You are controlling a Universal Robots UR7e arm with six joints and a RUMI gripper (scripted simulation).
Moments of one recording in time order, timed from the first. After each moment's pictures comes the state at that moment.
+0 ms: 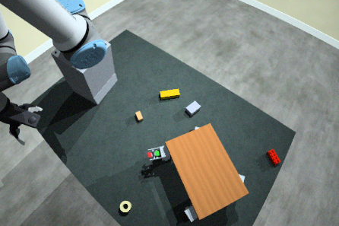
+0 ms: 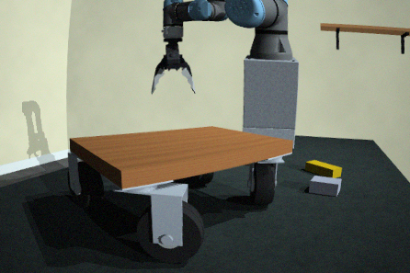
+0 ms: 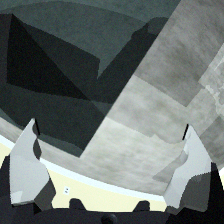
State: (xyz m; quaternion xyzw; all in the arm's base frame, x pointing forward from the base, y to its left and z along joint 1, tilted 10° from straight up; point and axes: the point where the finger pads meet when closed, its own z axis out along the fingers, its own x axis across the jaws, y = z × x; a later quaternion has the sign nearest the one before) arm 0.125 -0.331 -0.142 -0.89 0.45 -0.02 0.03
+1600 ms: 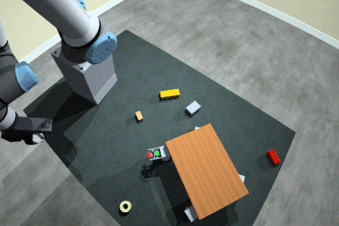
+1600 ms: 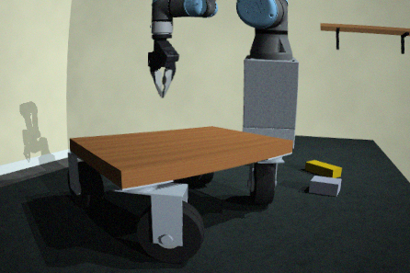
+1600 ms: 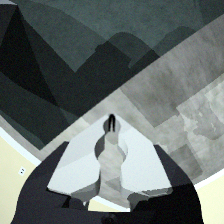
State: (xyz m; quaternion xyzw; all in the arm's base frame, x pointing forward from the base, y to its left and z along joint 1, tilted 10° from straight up) arm 0.200 -0.320 -0.125 -0.96 0.28 -0.03 0.02
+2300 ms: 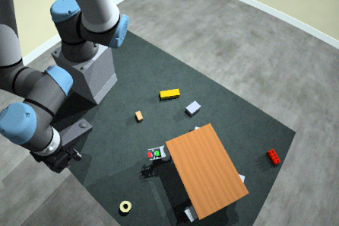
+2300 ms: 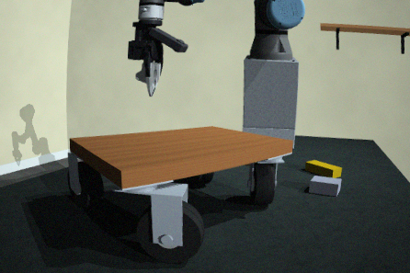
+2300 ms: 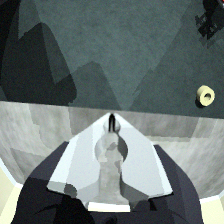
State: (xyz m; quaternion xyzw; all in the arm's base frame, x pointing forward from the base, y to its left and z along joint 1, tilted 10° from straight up) arm 0.359 -0.228 -0.079 -0.99 -0.10 -0.06 0.00
